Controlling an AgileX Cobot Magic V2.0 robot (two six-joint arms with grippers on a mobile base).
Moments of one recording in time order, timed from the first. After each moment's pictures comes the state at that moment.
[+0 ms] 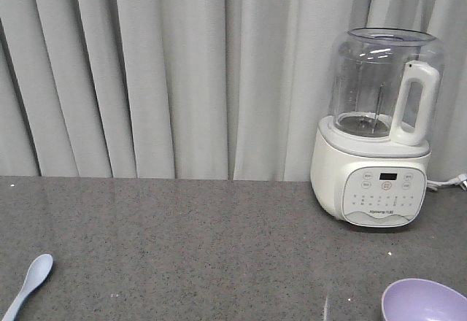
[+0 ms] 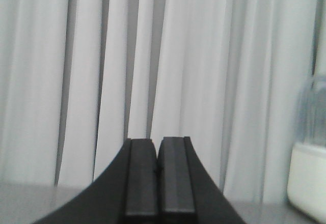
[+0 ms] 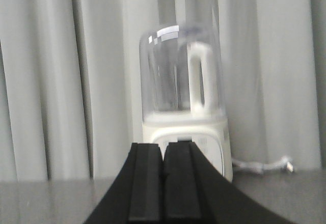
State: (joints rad) left arm -0.12 -0.01 -0.12 -0.08 -0.19 -0.08; right arm 0.01 0.00 -0.13 -0.12 -0.08 0.20
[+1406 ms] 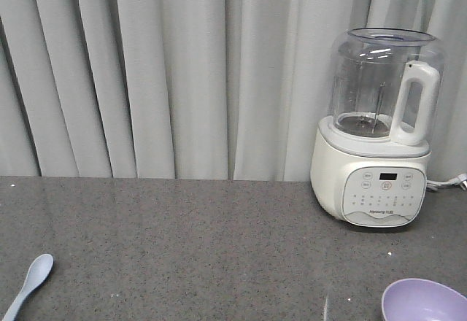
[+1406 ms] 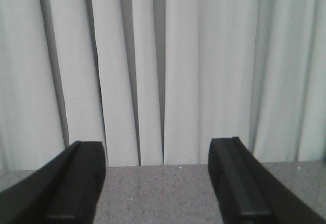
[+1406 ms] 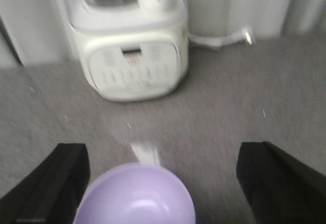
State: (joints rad) left arm -0.12 0.80 -0.67 -0.08 -0.10 0.04; right arm -0.11 1.00 -0.96 -0.06 0.67 0.18
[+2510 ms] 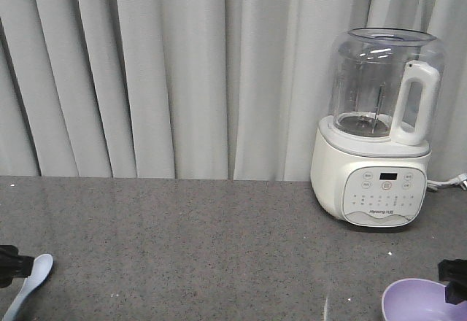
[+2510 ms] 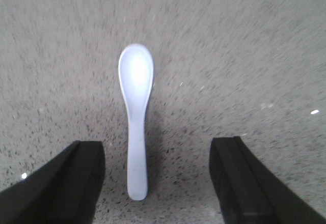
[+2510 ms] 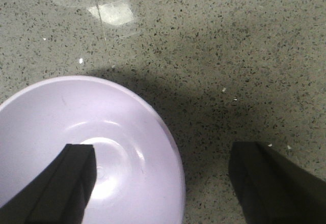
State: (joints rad) left arm -0.03 1.34 -1.00 -0.08 0.63 0.04; right arm -0.16 1.41 -1.02 0.01 0.79 0.13
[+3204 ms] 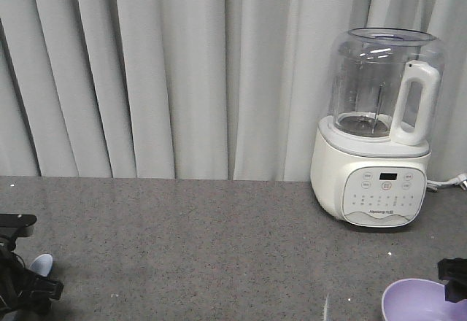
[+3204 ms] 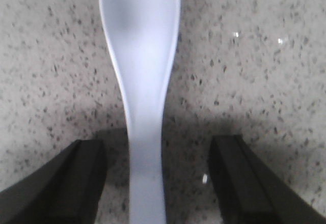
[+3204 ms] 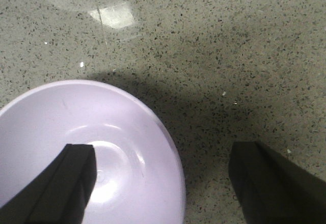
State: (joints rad) left arm -0.02 1.73 -1.15 -0.04 0.71 0.04; right arm -0.16 1.41 -1.02 0.01 0.78 0.13
